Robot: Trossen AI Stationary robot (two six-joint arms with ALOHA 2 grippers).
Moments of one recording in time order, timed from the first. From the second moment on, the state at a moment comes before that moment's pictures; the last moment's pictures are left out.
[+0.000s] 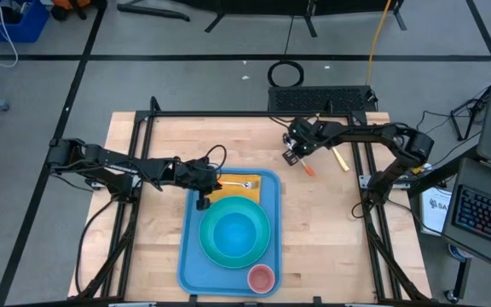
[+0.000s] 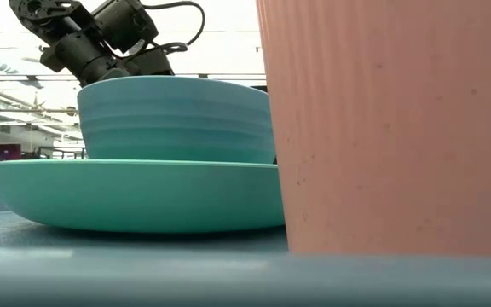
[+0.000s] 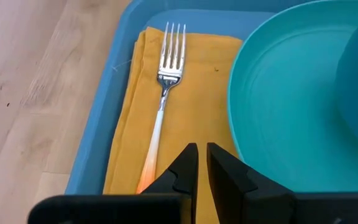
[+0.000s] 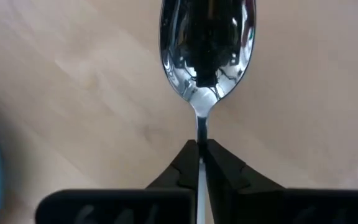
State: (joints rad) left arm 0.04 1.34 0.59 0.00 -0.01 -0.01; right arm -0.55 1.59 0.86 -0.45 0.00 0.36
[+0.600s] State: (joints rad) left arm -0.11 1.34 0.59 0.48 -0.73 0.11; right arm -0.22 1.36 0.58 0.74 0.21 0.20
